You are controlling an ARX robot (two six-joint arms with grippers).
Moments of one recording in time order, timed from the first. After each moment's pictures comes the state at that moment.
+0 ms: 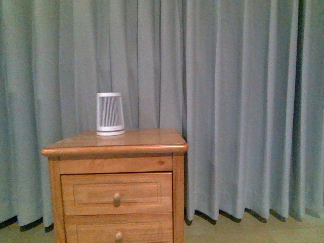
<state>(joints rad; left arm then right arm) 0.00 0.00 0.01 0.00 0.00 0.00 0.00 0.00 0.01 0.00 0.00 0.00</state>
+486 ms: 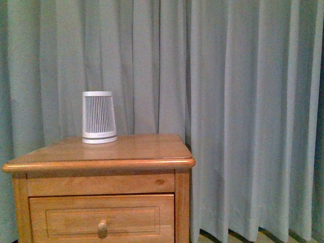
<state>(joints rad) 0.00 0.01 0.01 0.00 0.00 -0.01 0.00 0.00 0.01 0.00 0.00 0.00</state>
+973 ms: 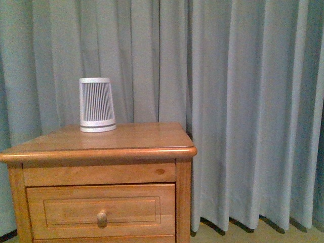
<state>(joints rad) -0.06 1.10 0.24 0.69 0.03 -0.05 0.00 0.00 0.01 0.00 0.00 0.00</state>
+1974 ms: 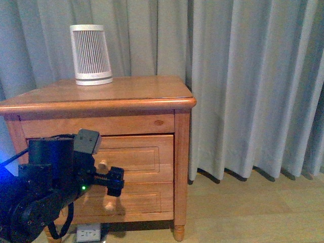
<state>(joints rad) -0.16 2.39 1.26 0.82 -0.02 0.15 0.00 0.00 0.01 0.00 0.00 0.00</state>
